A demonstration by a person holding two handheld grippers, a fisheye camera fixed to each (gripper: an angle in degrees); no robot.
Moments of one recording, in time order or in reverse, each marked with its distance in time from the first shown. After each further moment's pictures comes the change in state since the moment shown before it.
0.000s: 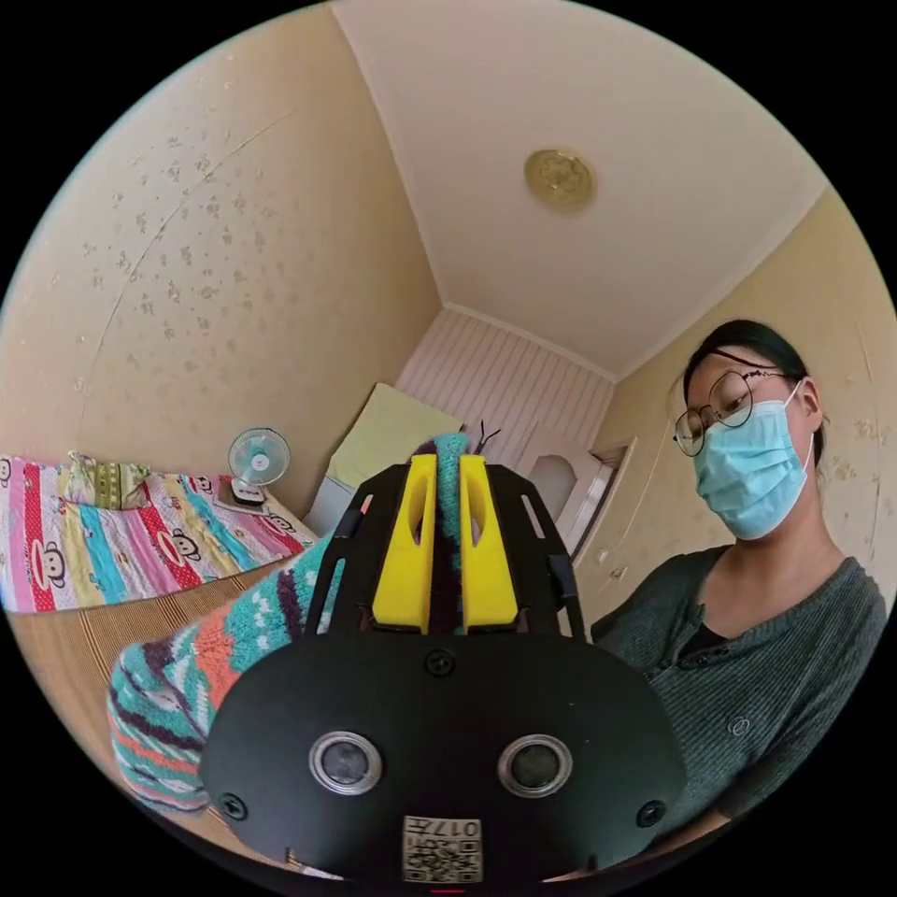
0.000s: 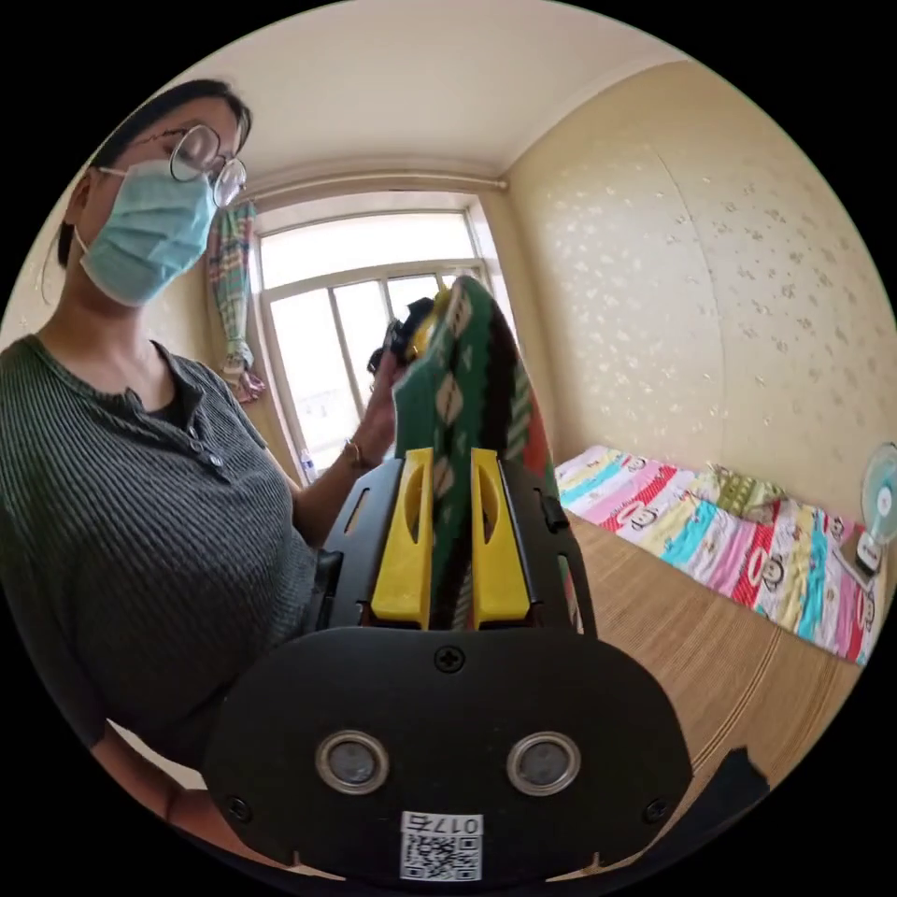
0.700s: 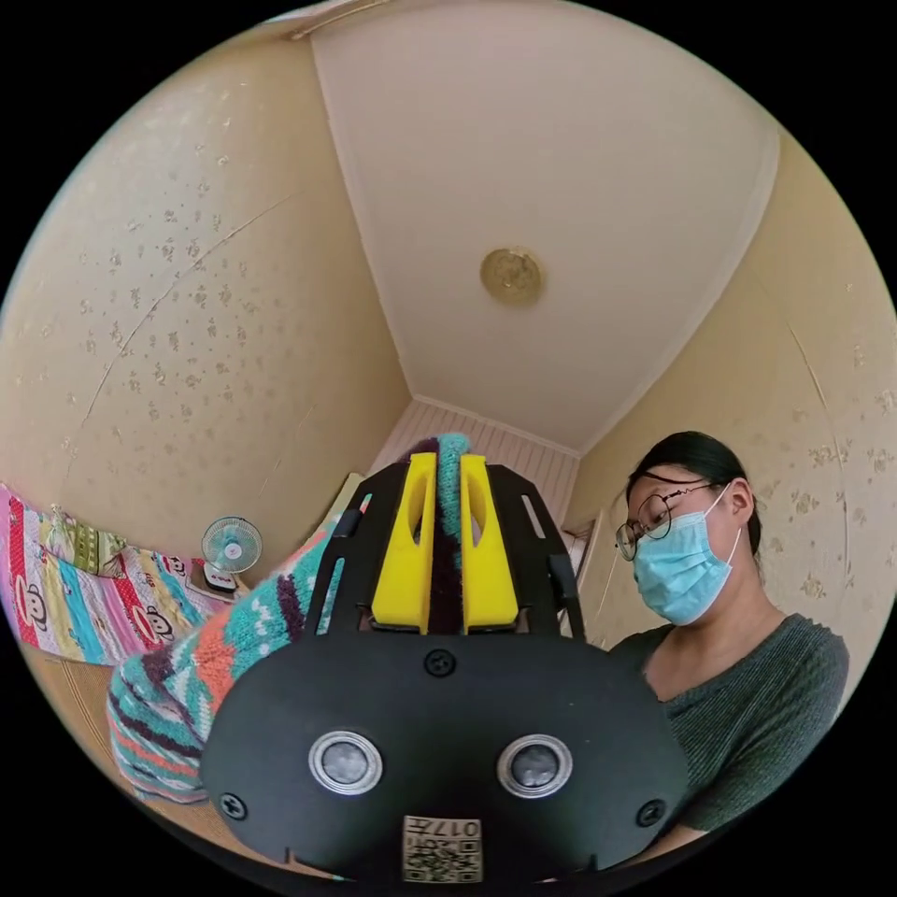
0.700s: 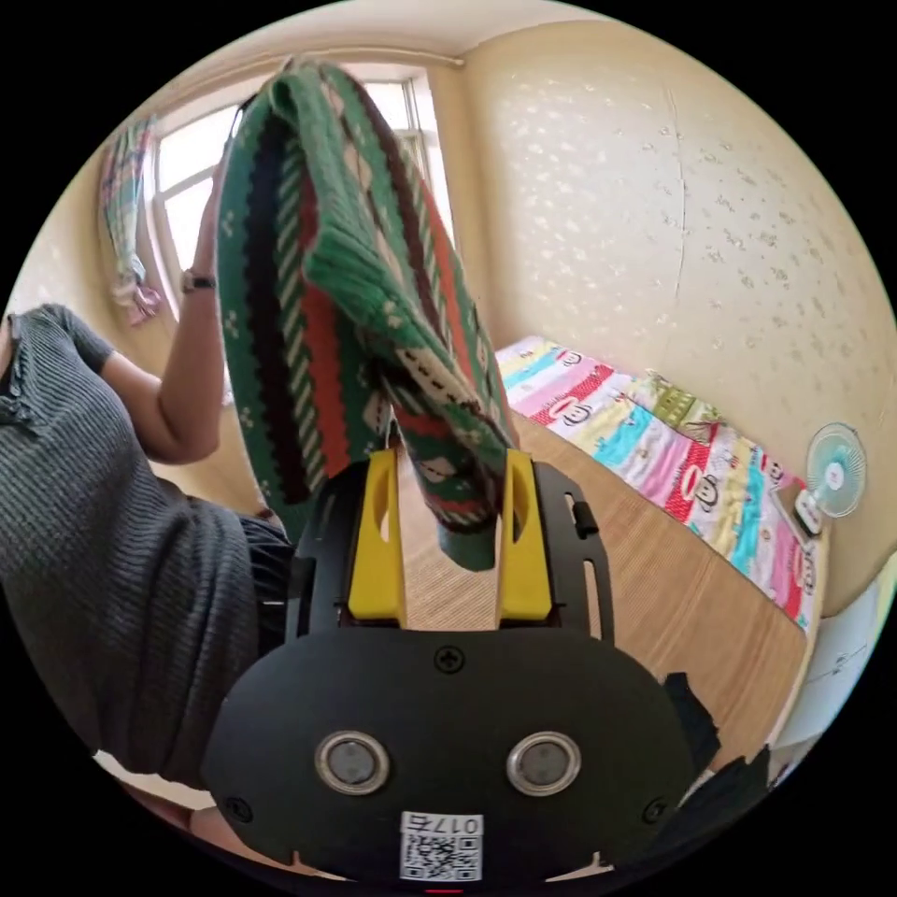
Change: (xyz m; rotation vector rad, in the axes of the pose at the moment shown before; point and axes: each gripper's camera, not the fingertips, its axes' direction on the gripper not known) left arm 0.045 -0.086 -0.150 0.289 0.113 -0.005; right arm 0.027 -0.023 0.030 -0.346 0.218 0.043
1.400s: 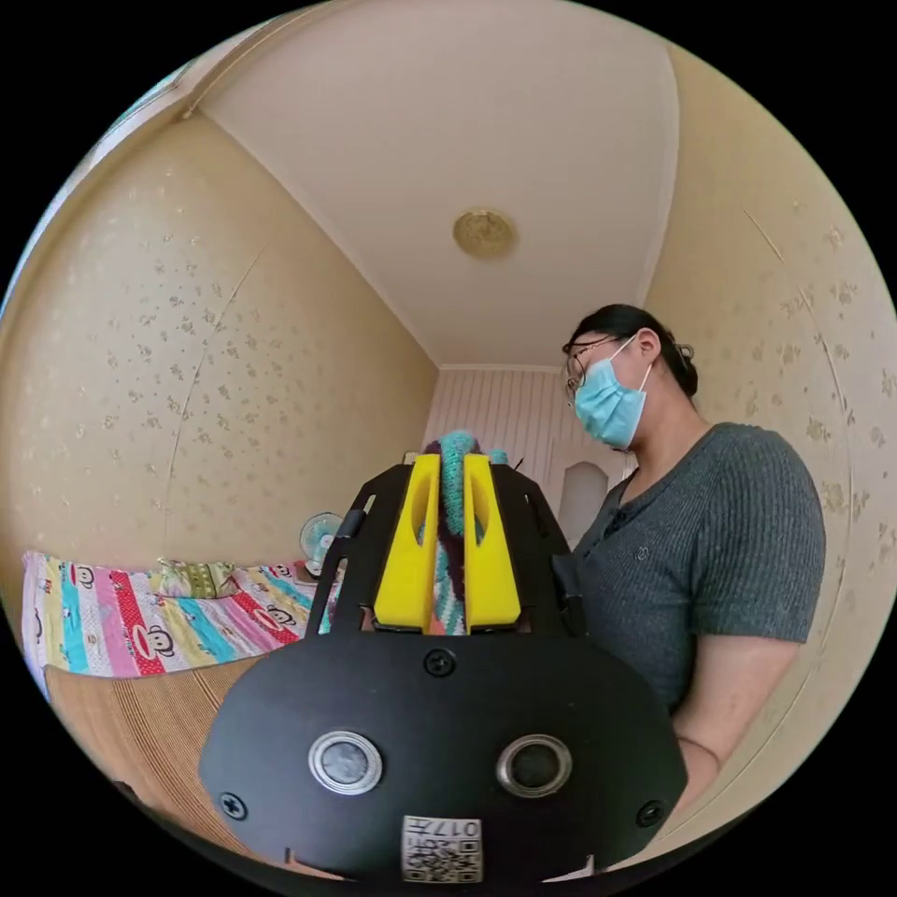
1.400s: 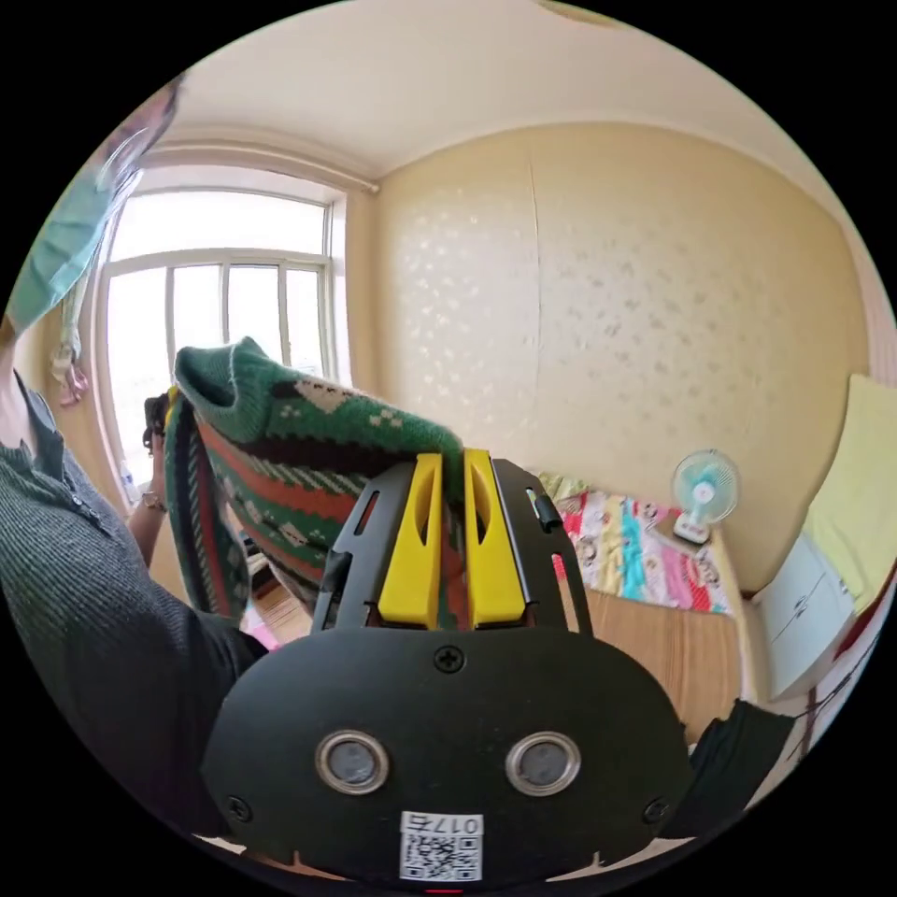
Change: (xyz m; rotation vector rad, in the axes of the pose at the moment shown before) left arm 0.025 -0.067 -0.255 -0.130 -0.213 0.310; right arm -0.074 -0.027 -0.265 0.373 0.431 0.071
